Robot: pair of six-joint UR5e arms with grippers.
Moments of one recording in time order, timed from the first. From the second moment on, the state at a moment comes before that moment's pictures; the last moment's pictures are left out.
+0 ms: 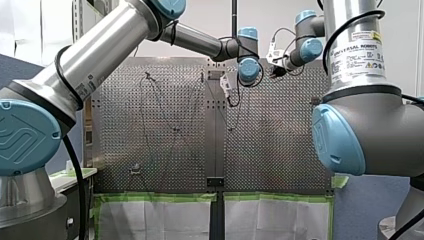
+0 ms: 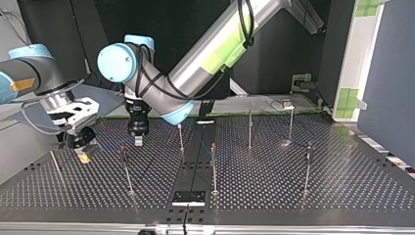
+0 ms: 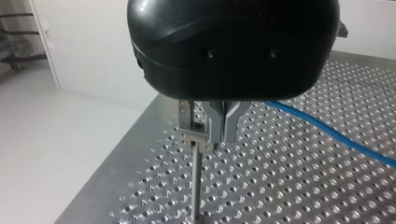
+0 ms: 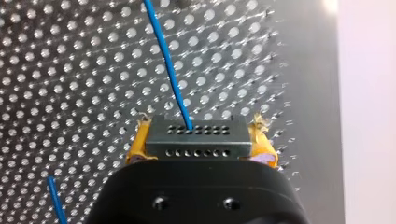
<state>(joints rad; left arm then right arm) -0.79 -2.25 -0.92 -3.04 -2.21 -1.82 1.76 -1.31 1.36 0.03 1.15 1.78</state>
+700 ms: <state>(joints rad) -0.73 -2.27 -0.94 -2.97 -2.06 -1.82 1.76 -1.29 1.36 0.03 1.14 1.79</state>
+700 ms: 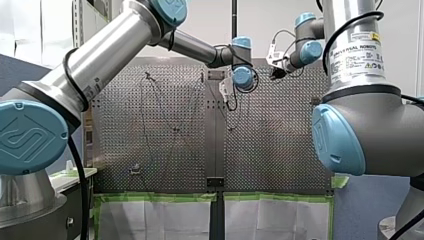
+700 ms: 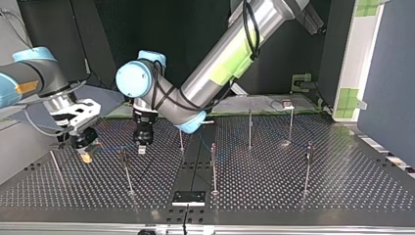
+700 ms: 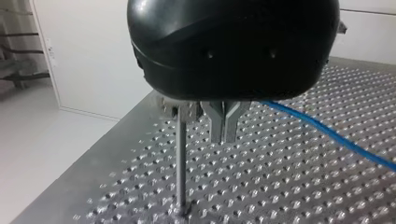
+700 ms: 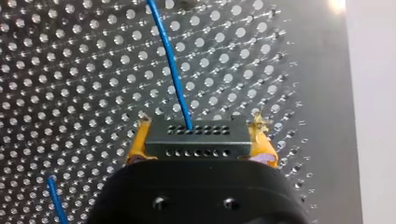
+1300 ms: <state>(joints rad) -0.66 -2.28 -0.93 -2.94 -1.98 -1.82 1.73 -1.26 1.31 0.02 1.13 1.79</state>
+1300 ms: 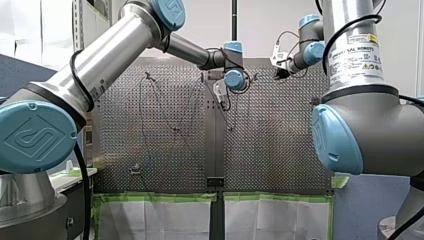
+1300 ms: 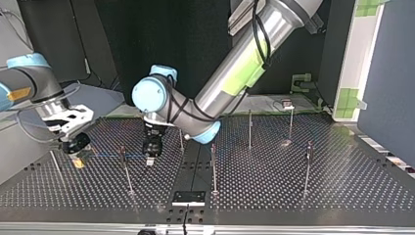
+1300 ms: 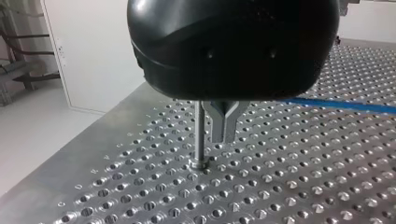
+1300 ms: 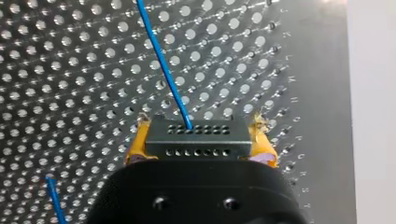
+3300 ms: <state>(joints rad) -0.78 -2.24 -0.94 -3.24 -2.13 -1.83 1.71 -1.23 1.29 0.02 1.09 1.79</state>
